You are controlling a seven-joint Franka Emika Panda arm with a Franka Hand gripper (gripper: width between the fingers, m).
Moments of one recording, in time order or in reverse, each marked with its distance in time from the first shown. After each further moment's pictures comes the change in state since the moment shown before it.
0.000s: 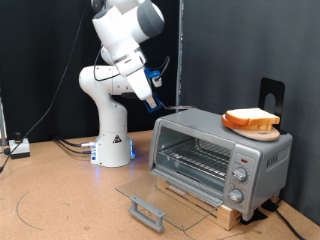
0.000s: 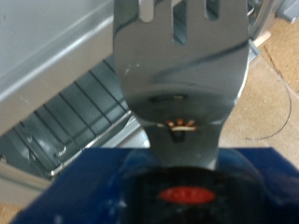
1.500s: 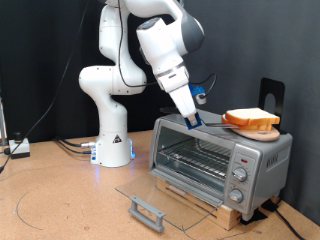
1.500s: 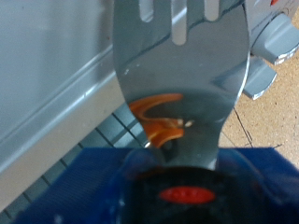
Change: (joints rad) arm 0.043 0.331 0.257 0.176 0.160 0.300 0.137
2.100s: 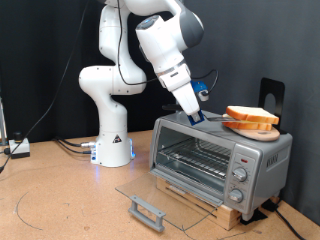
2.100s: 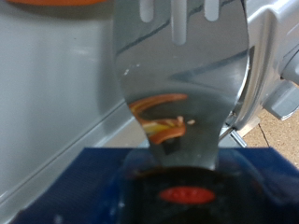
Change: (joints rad) arm 0.002 -0.029 -0.021 0.007 0.020 -0.107 -0.026
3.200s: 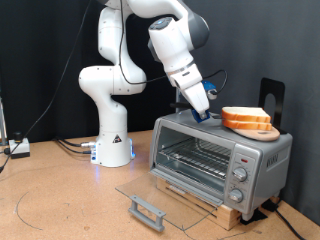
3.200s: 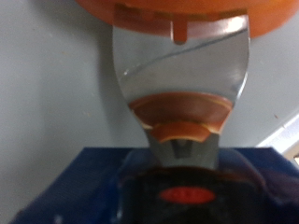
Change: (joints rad) arm 0.063 -0.089 0.076 -0.067 0.029 -0.007 0.016
